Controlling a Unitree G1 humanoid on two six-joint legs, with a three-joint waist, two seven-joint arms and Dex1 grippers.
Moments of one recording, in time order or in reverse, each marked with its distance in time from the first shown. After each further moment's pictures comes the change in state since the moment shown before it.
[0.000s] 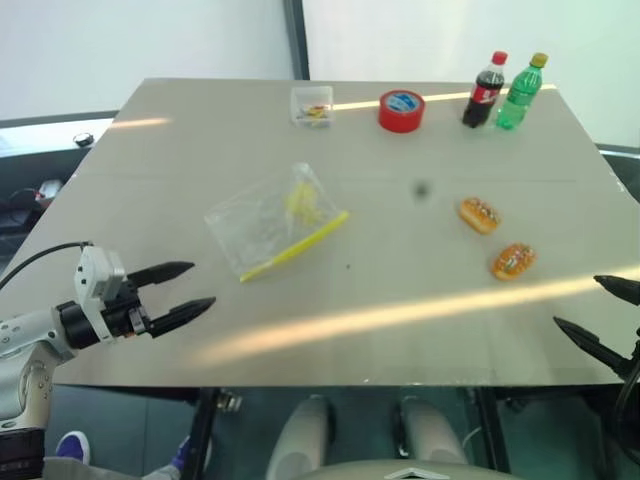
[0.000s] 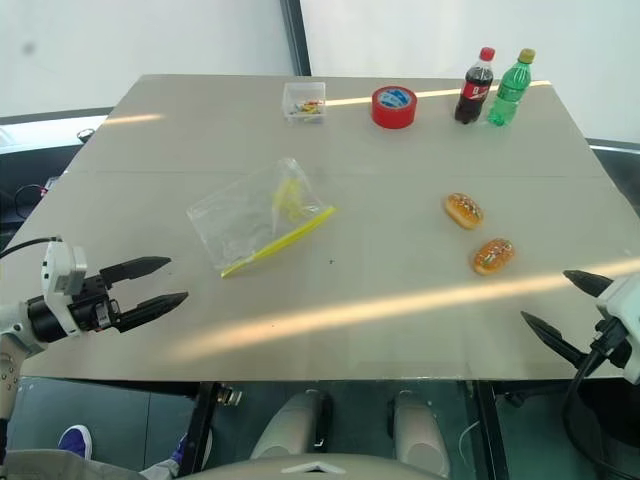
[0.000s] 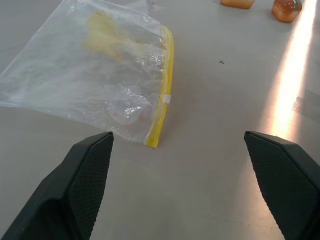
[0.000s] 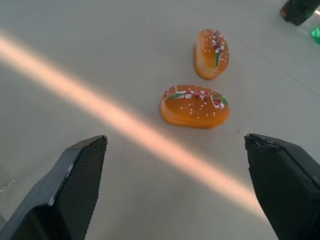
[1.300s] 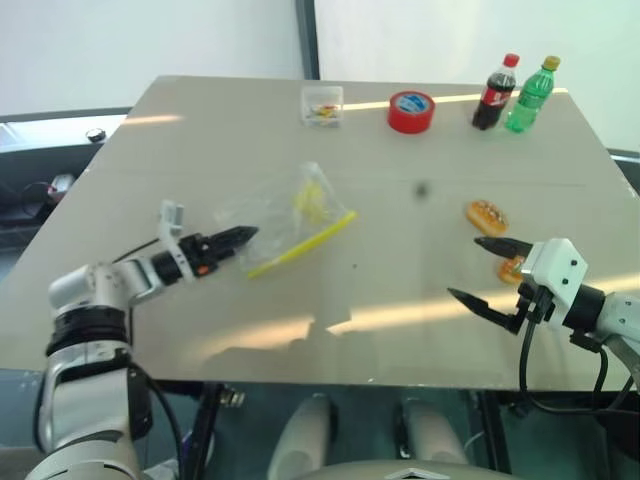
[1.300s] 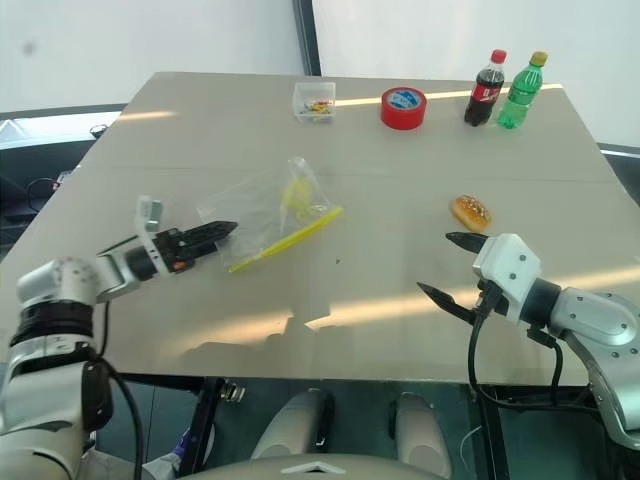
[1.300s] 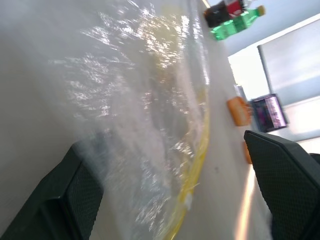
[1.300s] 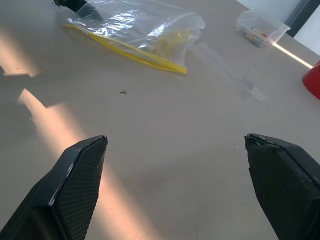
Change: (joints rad) left arm -0.756 -0.192 -0.197 0.693 -0.086 0.794 0.216; right arm -0.429 -0.019 0.516 -0.073 -0.044 0.051 -0.120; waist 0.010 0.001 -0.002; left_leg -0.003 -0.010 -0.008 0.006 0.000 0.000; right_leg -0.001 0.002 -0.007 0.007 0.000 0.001
